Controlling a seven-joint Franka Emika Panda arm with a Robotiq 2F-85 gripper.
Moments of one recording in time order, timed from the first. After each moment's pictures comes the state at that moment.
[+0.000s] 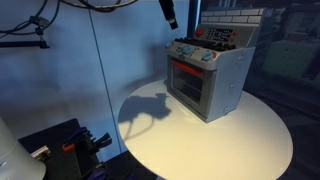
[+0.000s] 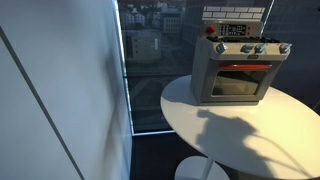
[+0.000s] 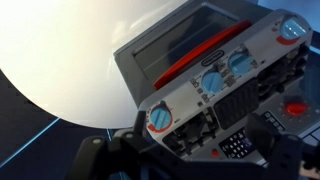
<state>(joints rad) -0.14 -0.39 -0.03 -2.33 0.24 2.49 0.44</state>
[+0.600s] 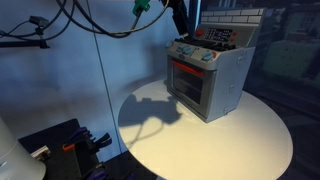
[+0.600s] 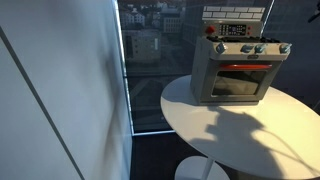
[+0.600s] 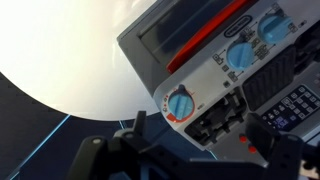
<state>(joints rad) -0.15 -0.26 -0.05 -2.34 0.25 2.67 0.49</state>
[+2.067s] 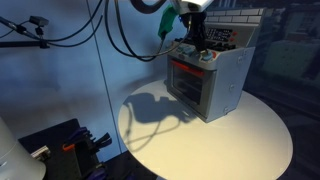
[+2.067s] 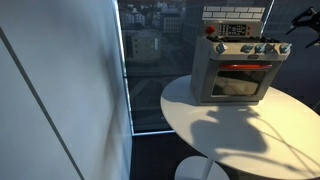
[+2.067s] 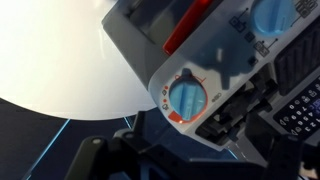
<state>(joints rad) -0.14 0.01 -0.06 -2.19 0.31 2.84 0.53</state>
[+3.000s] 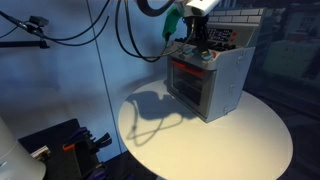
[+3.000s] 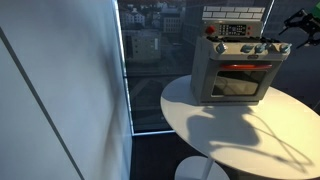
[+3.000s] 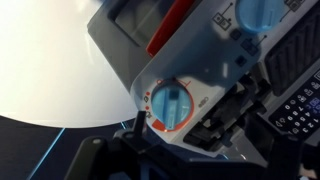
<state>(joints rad) -0.12 0.08 -0.06 -2.12 0.37 2.84 0.53</state>
